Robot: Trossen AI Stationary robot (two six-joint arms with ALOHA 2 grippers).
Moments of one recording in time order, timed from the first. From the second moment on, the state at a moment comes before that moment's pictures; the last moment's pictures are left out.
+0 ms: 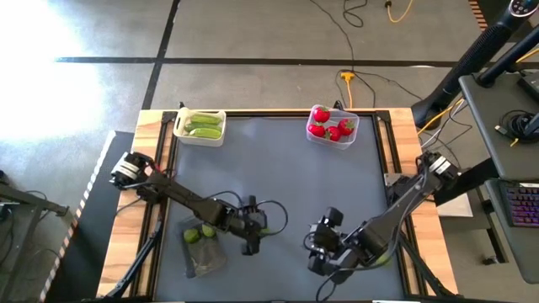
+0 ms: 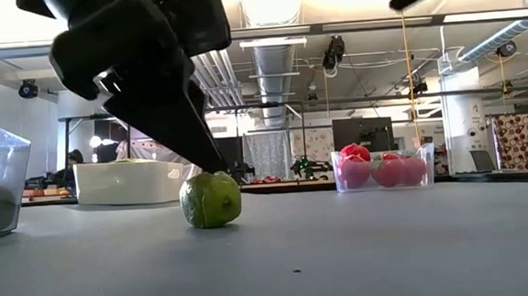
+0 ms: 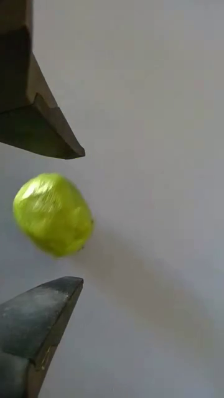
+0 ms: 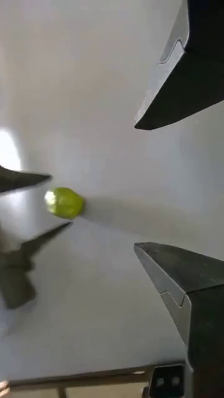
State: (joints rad) left arm -0.41 1.79 1.05 -0.24 -0.30 -0.42; right arm 0.70 1.72 1.40 -0.81 0.65 0.95
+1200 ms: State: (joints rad) left arm -0.39 1.82 1.22 -0.52 -0.09 -0.39; right arm 0.64 1.90 1.41 -0.83 0.44 0.94
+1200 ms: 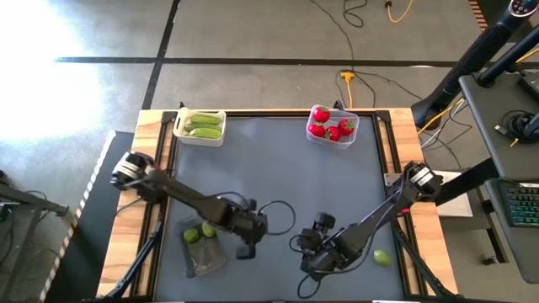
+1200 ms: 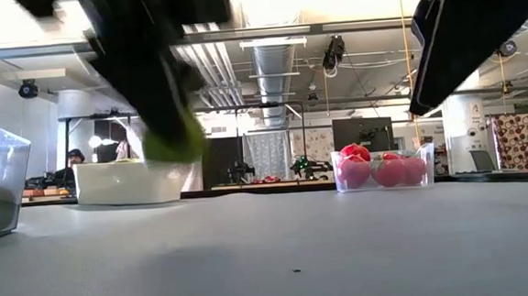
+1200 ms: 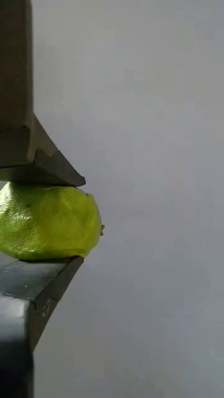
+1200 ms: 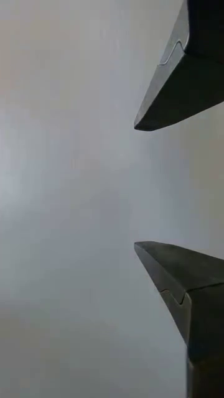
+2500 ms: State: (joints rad) left arm -0.90 1.63 0.97 -0.89 -0.21 -1.50; right arm 0.66 1.76 1.50 -1.26 0.18 1.58
